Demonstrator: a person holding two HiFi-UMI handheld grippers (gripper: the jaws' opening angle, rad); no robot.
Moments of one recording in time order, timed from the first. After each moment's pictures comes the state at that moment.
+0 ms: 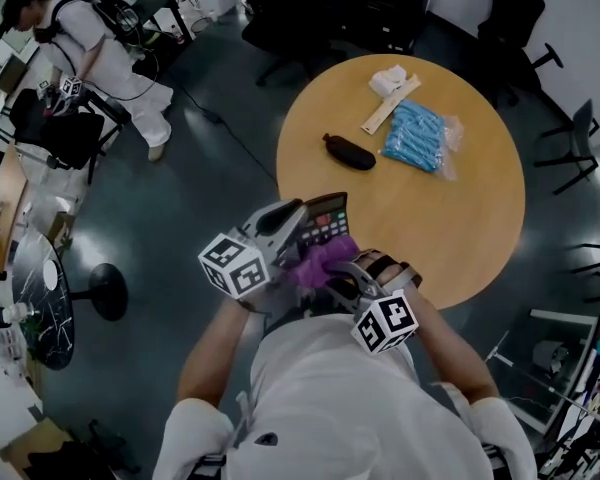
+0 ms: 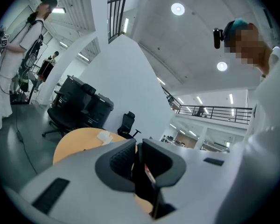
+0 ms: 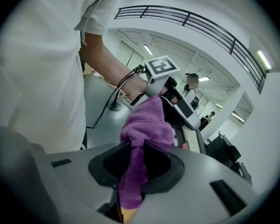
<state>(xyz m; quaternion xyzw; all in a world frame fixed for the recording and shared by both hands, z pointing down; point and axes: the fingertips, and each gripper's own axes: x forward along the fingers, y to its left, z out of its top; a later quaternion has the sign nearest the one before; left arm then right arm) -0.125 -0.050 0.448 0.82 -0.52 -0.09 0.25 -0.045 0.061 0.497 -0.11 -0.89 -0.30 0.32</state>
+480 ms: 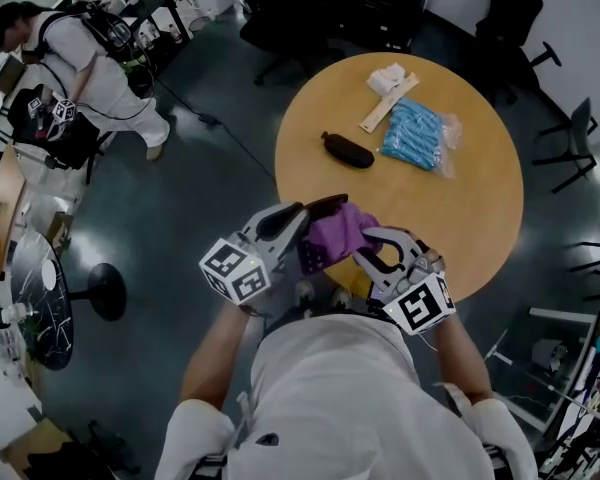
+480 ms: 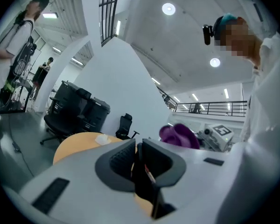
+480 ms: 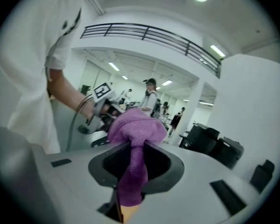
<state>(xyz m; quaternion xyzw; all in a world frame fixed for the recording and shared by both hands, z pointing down) -0.116 -0.040 0.444 0.83 -0.51 -0.08 0.21 -0.017 -0.018 0.426 0.05 -0.96 -0.17 0.20</state>
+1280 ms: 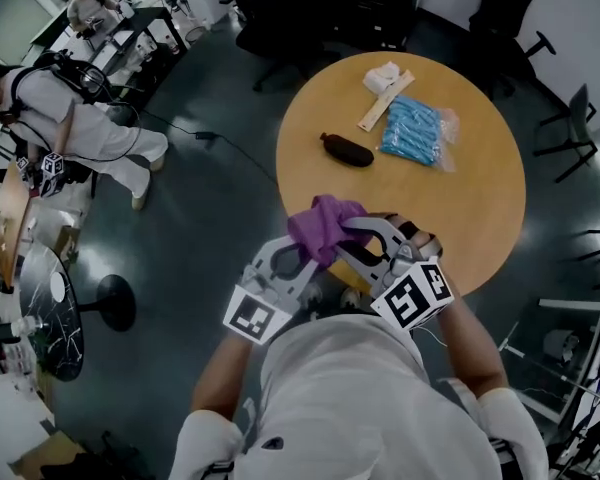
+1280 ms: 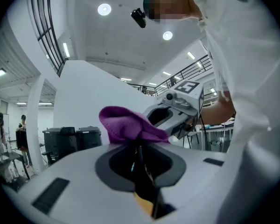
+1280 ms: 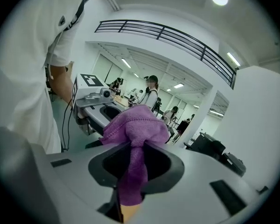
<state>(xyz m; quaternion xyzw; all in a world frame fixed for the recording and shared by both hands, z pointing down) -0.052 0.007 0.396 0.87 -0.48 0.08 -0.08 -0.050 -0.002 0.395 -0.01 -0.94 -0.24 0.22</state>
